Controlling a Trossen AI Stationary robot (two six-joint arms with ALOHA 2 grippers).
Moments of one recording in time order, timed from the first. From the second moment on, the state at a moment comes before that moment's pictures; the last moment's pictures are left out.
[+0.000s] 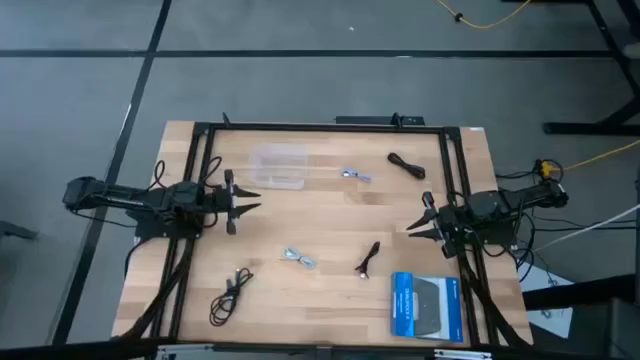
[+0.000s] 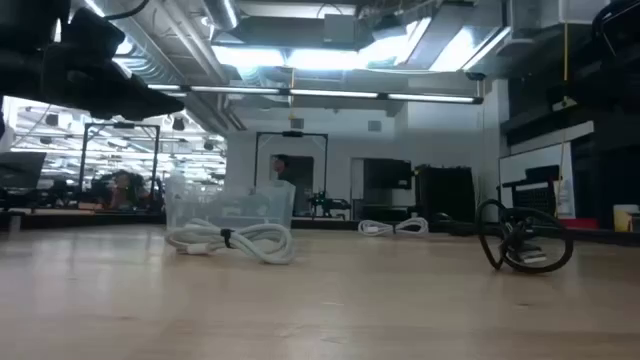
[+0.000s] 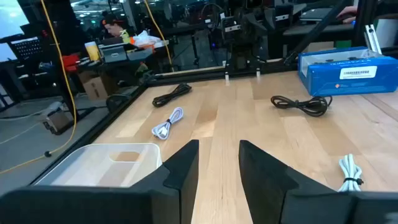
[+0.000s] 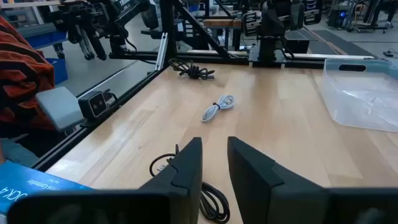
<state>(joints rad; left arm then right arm) -0.04 0.29 0.01 0.23 -0.22 0.14 0.31 0.00 0.09 -0.25 0.03 0.04</state>
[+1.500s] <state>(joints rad) -0.04 0.29 0.01 0.25 -0.22 0.16 0.31 0.00 0.09 -0.24 0.03 0.05</state>
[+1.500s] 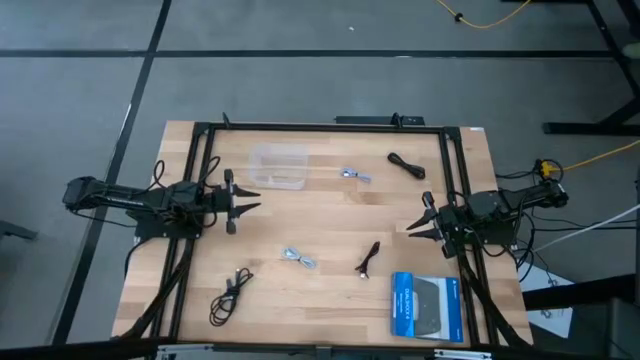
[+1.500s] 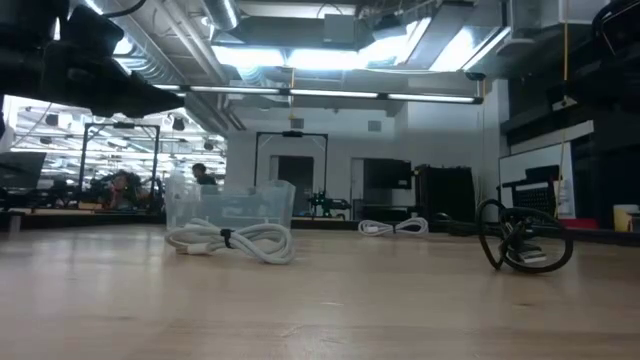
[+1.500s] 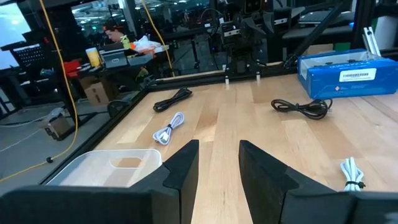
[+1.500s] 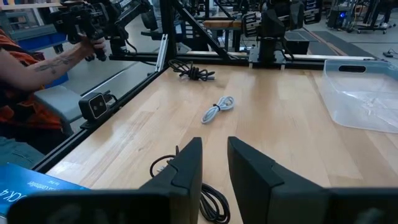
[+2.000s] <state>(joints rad) -0.04 0.29 0.01 0.26 -0.22 0.06 0.31 0.00 0.09 -0.10 0.03 0.20</state>
